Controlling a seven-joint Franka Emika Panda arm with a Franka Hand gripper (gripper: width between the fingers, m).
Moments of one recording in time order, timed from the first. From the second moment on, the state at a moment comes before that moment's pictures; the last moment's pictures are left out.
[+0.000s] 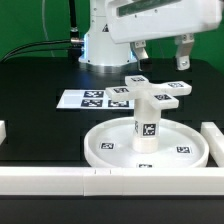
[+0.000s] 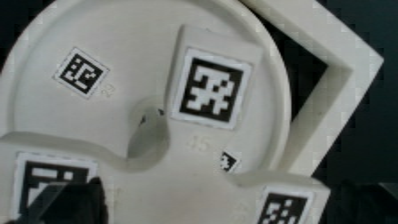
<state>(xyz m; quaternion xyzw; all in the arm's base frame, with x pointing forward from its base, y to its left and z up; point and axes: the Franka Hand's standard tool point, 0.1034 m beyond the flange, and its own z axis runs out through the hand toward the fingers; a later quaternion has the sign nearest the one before) 0.559 0.052 0.134 -0.87 0.48 -0.04 0.12</state>
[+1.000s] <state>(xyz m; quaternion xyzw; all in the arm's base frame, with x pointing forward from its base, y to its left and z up) 0.564 0.045 0.133 -0.99 0.04 -0.08 0.06</state>
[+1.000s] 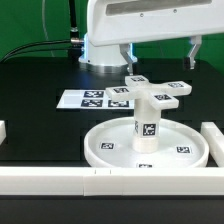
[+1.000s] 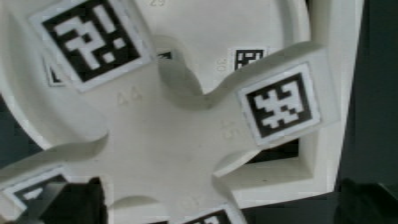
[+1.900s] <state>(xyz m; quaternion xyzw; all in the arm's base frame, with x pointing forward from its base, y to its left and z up) 0.565 0.046 0.125 -0.94 -0.35 -0.07 0.00</state>
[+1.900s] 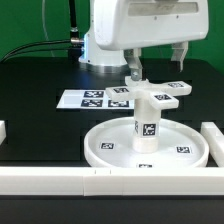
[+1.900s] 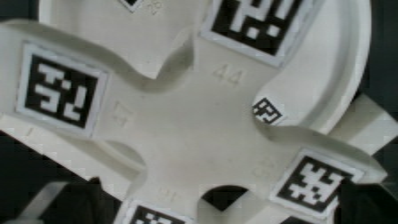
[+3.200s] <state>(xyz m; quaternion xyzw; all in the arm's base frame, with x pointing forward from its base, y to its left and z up) 0.563 0.034 0.105 -0.85 -0.53 -0.05 -0.02</state>
